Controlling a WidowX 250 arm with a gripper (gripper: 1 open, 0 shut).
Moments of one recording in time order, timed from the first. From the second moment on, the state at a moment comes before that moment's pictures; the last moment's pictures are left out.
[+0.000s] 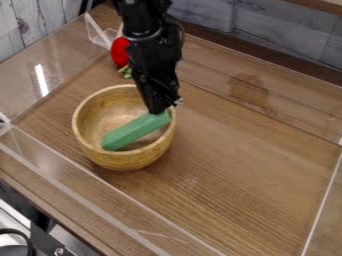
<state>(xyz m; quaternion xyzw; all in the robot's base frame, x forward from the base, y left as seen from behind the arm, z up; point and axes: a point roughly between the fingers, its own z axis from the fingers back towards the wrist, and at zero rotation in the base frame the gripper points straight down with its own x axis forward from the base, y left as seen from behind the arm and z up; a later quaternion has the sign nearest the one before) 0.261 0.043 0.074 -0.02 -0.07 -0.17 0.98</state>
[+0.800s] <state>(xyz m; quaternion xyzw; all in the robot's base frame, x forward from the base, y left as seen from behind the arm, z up) 0.254 0.051 0.051 -0.05 -0.05 -0.14 0.99</state>
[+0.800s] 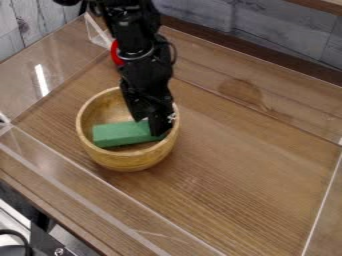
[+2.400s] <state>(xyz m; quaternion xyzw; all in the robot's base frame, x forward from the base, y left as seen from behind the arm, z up) 0.291 0.060 0.036 -0.08 -0.04 -0.13 0.99</state>
